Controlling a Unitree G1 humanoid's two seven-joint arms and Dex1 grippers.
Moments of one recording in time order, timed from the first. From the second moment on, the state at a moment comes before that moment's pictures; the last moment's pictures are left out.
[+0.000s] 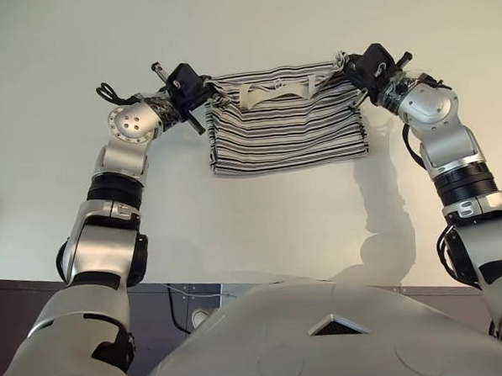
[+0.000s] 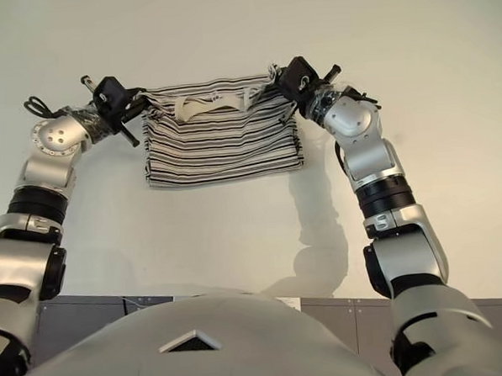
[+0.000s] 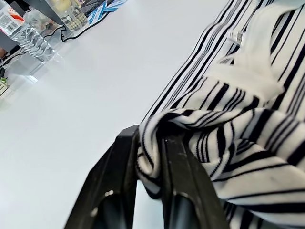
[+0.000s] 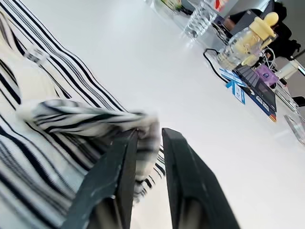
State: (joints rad) left arm -0.53 0.48 -0.26 0.87 0.03 -0.34 -0.59; right arm -0.47 -0.43 0.29 0.52 -0.11 -0.07 0.40
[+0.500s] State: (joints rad) left arm -0.64 0.39 0.01 1.16 -0.02 -0.22 -0.28; right arm -0.67 -0.30 0.26 0.90 -0.23 -0.23 0.29
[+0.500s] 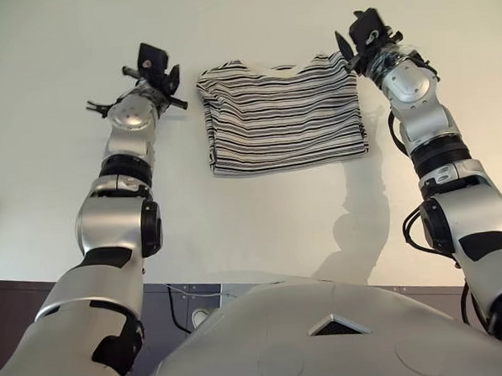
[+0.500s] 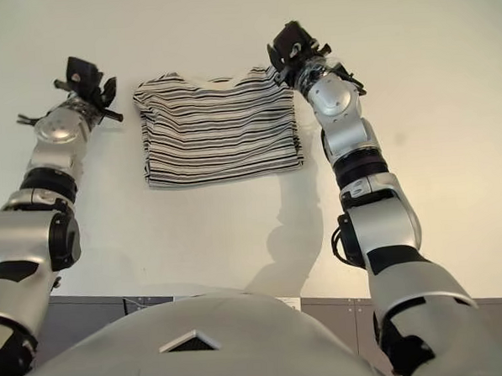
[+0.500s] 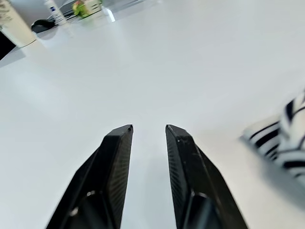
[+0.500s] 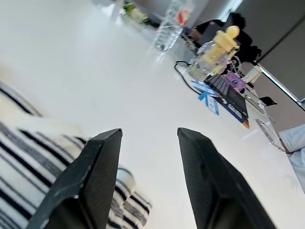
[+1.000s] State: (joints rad) left arm -0.09 0.22 0.26 0.23 -0.21 0.02 0.04; right arm -0.30 -1.07 0.50 0.29 -0.21 -0.51 0.83
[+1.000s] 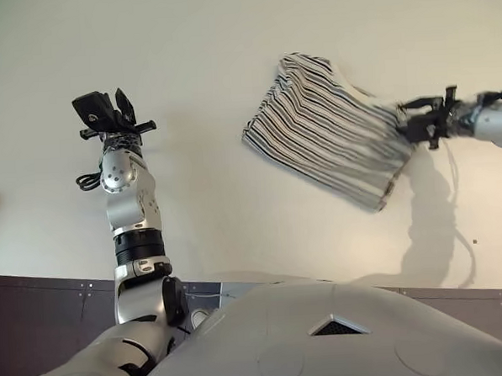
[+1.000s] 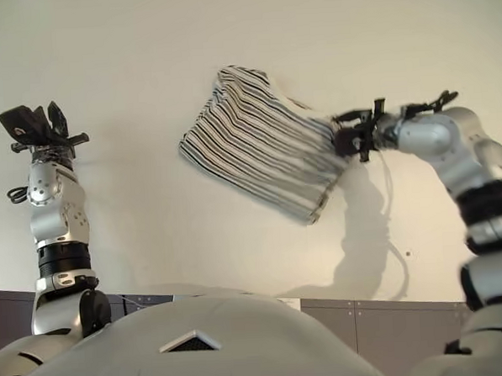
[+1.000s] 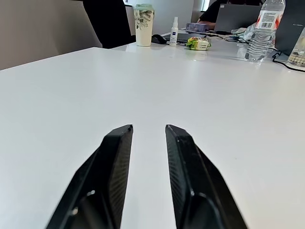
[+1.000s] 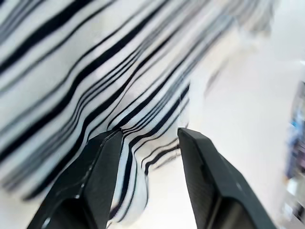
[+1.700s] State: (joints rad) left arm 0.23 0.33 0.13 -0.32 -0.09 0.23 -0.15; right arm -0.09 -0.92 0.48 -0.19 -0.19 -0.19 0.95
